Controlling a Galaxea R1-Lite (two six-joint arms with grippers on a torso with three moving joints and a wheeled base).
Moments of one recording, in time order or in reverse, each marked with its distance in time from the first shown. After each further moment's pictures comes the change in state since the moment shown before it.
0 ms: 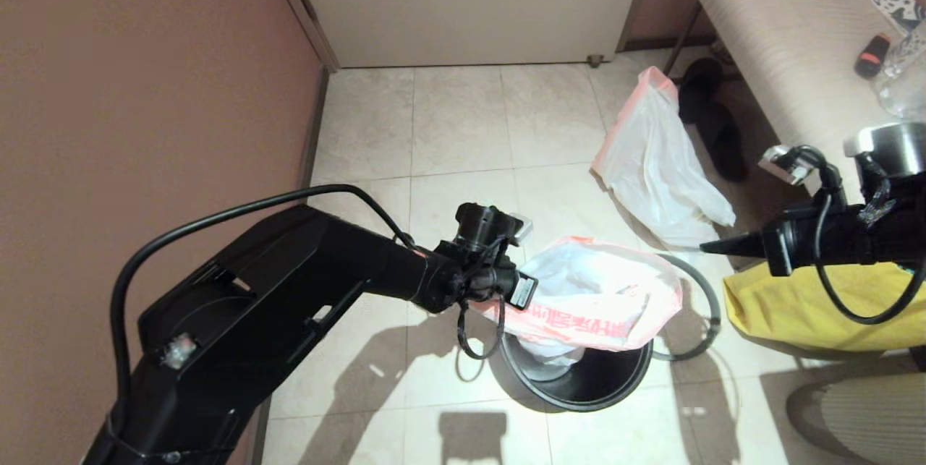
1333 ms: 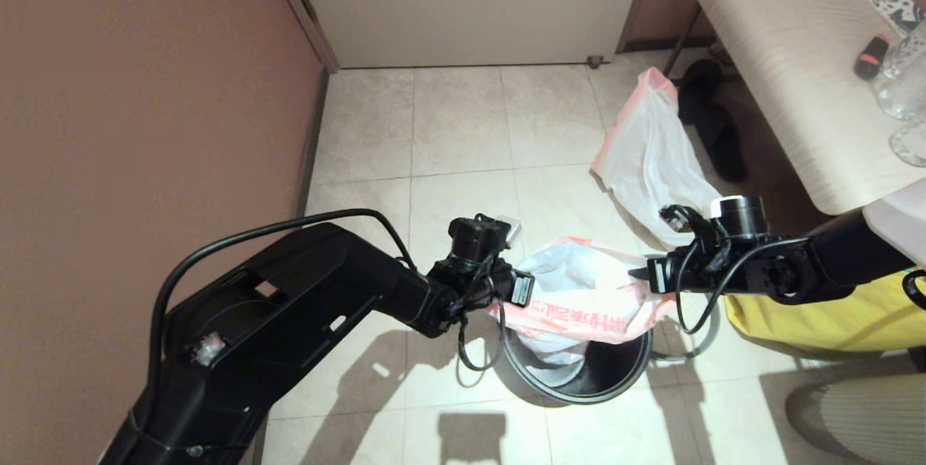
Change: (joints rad) left arm 0.018 0.057 0.096 -0.316 0.002 -0.096; right arm 0.171 0.414 0.003 -0.474 -0.306 0.334
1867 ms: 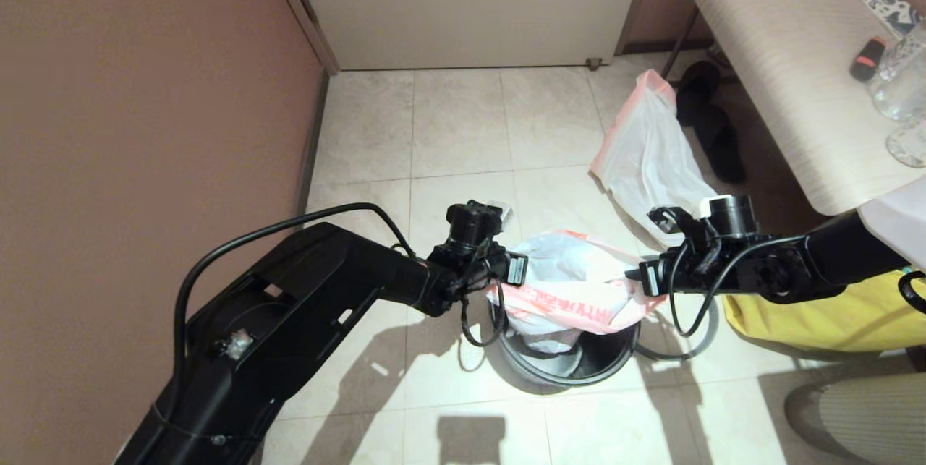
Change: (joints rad) left arm 0.060 0.067 -0.199 0.096 0.054 -0.050; right arm 0.030 0.012 0.006 0.044 -0.093 -0.072
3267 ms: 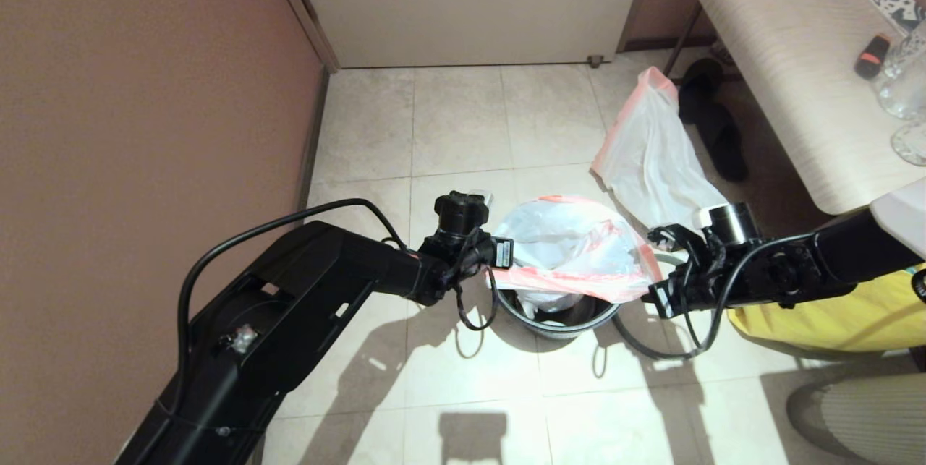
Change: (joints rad) left arm 0.022 0.030 -0.061 -0.001 0.041 -0.045; right arm -0.004 -0.078 0.001 0.154 -0.070 -0.108
